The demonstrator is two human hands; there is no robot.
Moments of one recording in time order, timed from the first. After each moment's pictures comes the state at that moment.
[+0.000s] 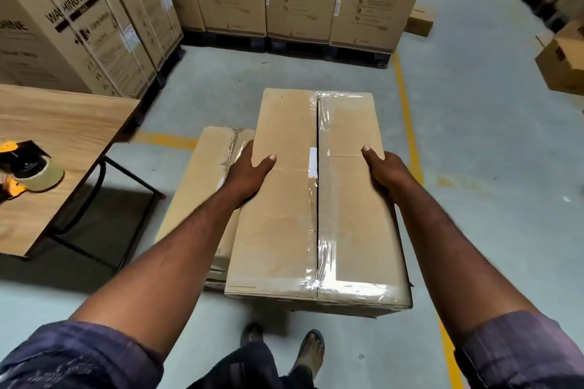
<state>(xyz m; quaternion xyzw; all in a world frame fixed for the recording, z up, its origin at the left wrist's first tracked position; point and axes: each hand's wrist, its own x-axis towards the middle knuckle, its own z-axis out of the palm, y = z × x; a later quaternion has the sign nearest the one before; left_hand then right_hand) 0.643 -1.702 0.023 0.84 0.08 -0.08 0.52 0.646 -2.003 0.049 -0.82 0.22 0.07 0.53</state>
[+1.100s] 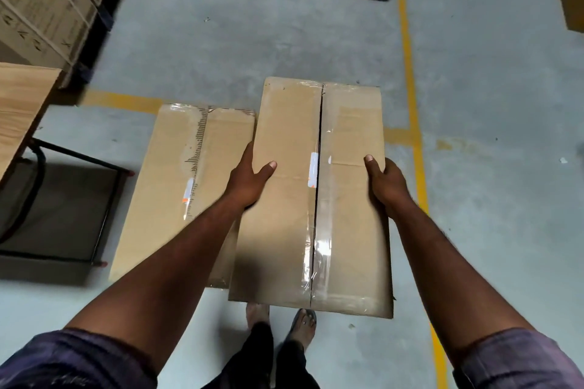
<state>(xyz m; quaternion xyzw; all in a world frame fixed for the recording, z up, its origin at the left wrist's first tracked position) 0.770 -1.729 -0.102 0.84 0.10 -0.16 0.52 0.754 -2.035 -0.101 -0.82 0.29 0.07 0.48</state>
